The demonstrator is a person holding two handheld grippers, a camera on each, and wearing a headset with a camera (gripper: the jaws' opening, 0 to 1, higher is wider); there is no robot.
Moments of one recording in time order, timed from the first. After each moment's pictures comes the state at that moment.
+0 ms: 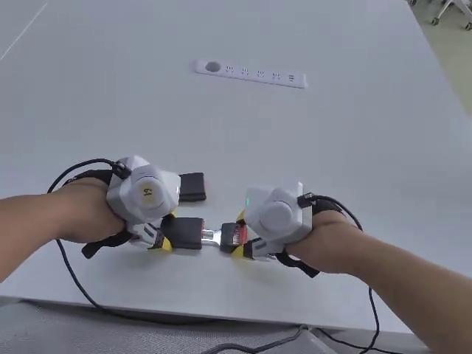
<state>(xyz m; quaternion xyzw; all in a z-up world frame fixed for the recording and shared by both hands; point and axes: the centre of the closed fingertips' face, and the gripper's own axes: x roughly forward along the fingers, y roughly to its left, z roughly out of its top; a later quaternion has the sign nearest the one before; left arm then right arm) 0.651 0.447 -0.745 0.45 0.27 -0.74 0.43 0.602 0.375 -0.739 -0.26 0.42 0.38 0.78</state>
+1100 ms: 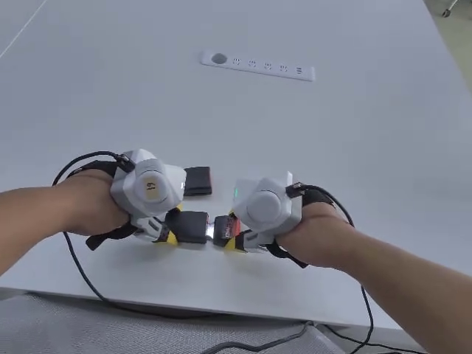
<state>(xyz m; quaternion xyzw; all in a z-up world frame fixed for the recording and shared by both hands) 0.652 0.447 -0.745 0.45 0.26 -0.74 0.43 0.616 0.393 -0.739 -0.26 0.42 0.39 0.78</state>
